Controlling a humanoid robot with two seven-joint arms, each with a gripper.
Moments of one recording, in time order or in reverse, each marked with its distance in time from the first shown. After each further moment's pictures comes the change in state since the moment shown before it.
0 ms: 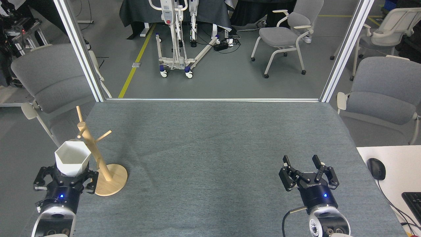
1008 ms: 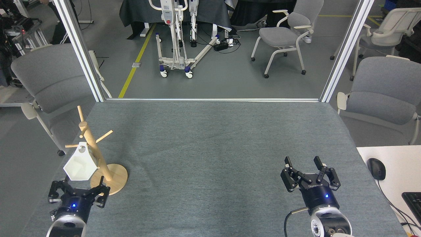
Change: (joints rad) left arm 0.007 -0.012 -0.032 0.142 0.007 0.002 0.016; right arm -0.004 -0.016 0.000 0.024 -0.006 0.003 -0.004
